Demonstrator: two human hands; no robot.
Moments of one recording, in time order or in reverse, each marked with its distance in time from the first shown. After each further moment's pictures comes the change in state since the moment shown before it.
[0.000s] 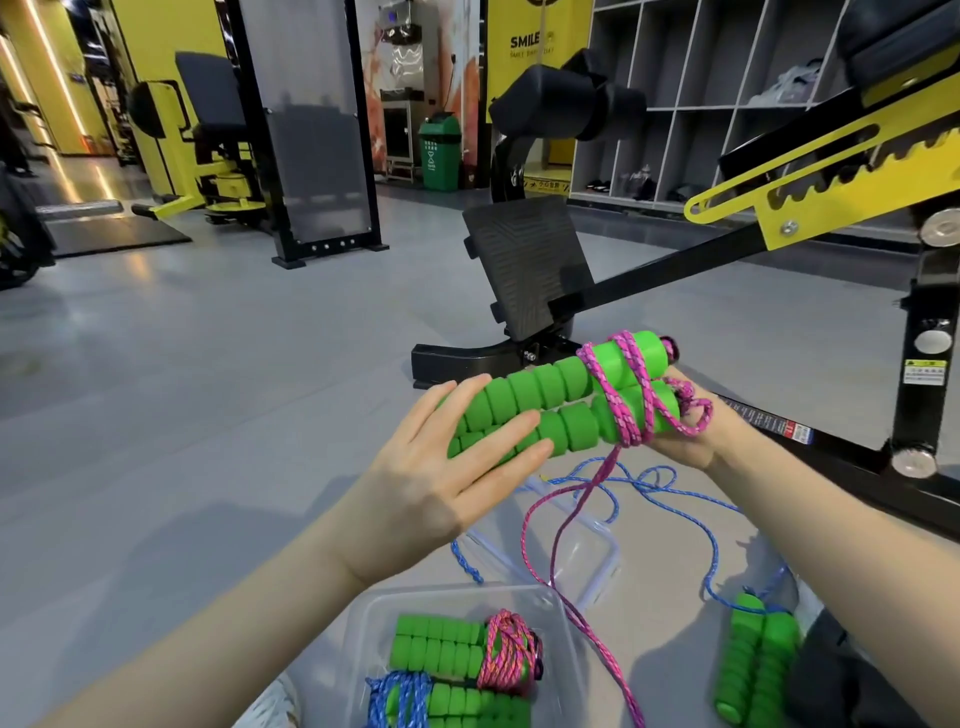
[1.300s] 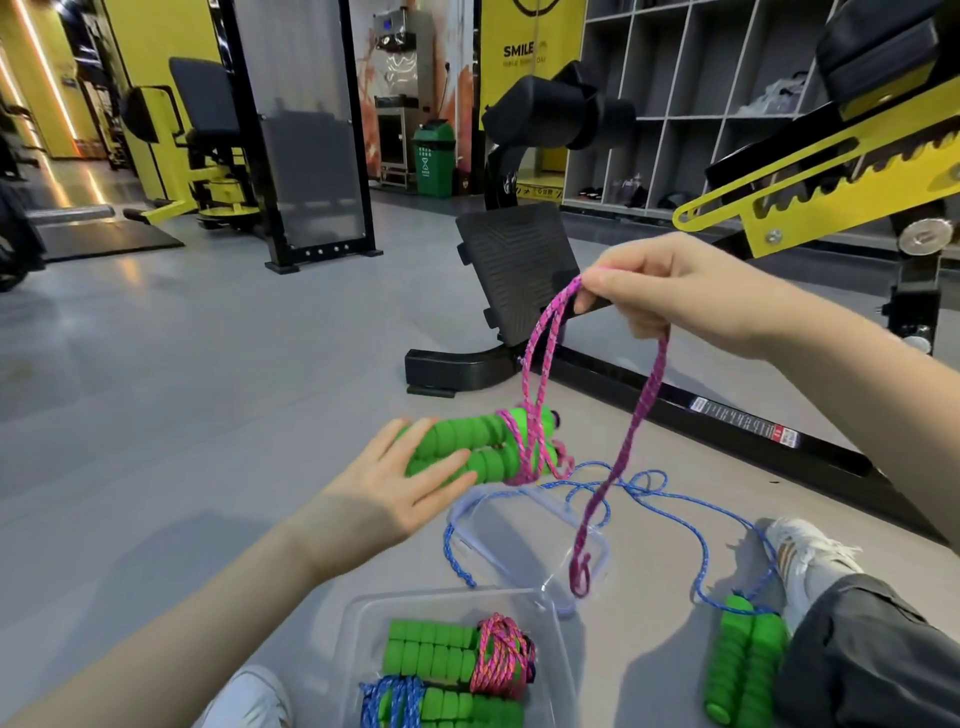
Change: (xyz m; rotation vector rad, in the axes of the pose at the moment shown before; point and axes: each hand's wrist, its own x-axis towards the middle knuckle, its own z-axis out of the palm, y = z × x) left_hand -0.058 -0.024 0.025 0.083 -0.301 0.154; right_hand -0.010 -0.108 0.068 -1.099 0.072 -0.187
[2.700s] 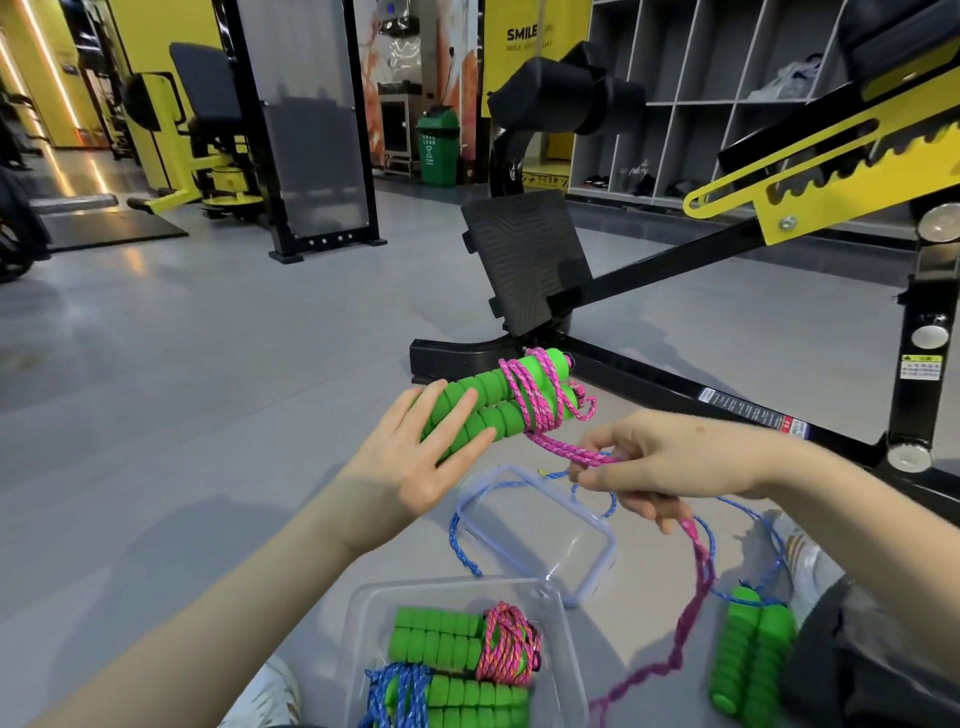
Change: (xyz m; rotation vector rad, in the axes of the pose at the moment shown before) left_hand 0.020 0.001 0.000 -0.029 0.091 -0.159; right_hand -0.044 0.048 0.064 0.050 -0.491 0.392
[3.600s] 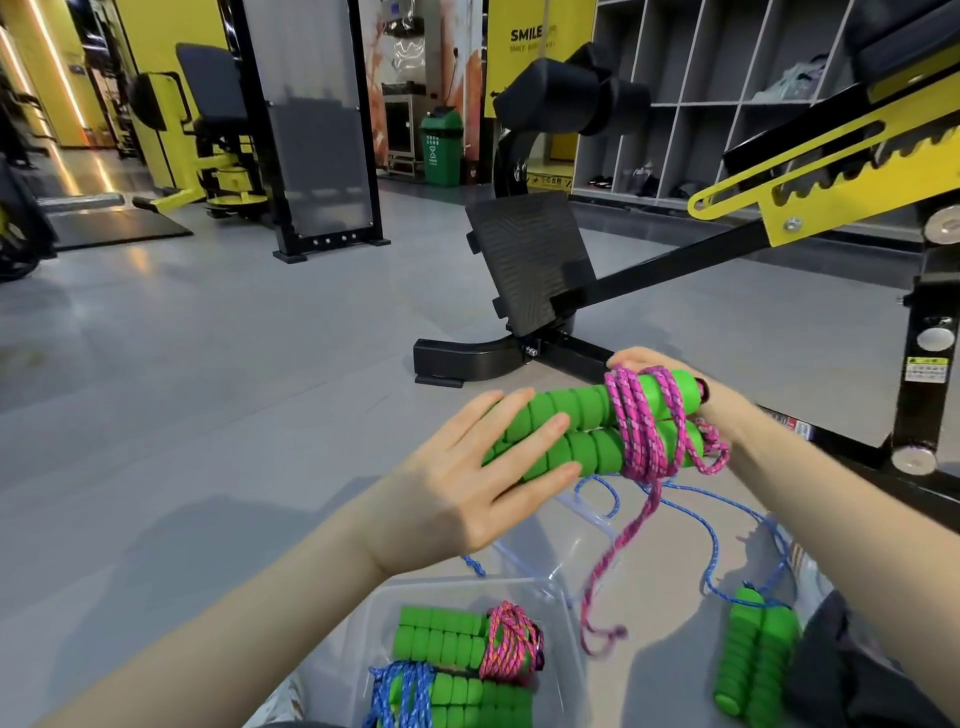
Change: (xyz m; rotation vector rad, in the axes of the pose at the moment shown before) left_hand 0.038 0.026 -0.036 -0.141 0.223 0.125; right_hand 0.044 0.065 -0.039 0.811 0.244 -0.280
